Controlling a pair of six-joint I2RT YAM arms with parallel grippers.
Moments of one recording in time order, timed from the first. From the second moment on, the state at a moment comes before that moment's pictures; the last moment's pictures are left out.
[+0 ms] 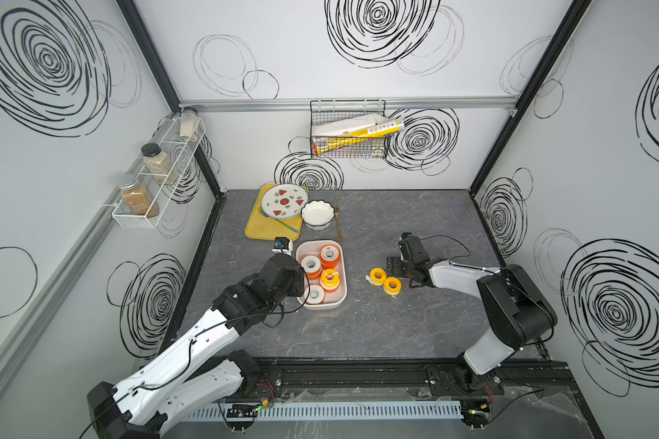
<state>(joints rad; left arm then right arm) -0.67 0.89 0.86 -0.73 -0.32 -0.52 0.44 1.65 0.77 -0.09 0.17 0.39</state>
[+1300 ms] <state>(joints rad) -0.67 0.90 0.86 -0.73 -0.32 -0.52 0.44 1.65 0.78 -0.12 0.16 0.39</state>
